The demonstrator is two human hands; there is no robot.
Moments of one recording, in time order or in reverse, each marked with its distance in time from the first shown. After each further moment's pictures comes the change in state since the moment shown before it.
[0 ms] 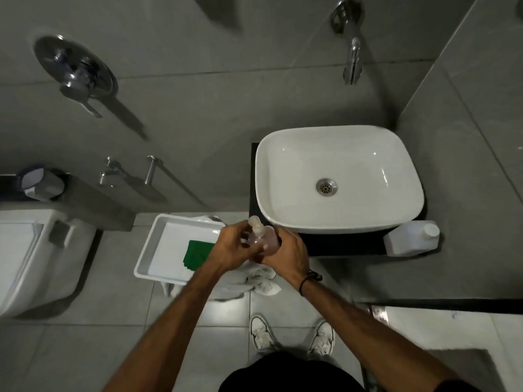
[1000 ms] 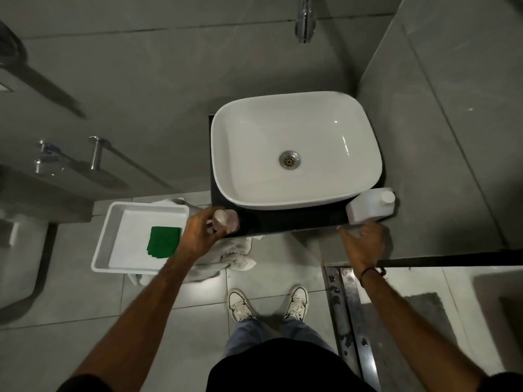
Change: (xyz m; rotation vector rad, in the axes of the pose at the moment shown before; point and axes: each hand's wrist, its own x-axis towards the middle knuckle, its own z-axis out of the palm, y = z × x) left_hand 0.018 -0.033 0.038 0.090 0.031 -0.018; right_hand -0.029 0.164 -0.152 0.133 0.589 0.584
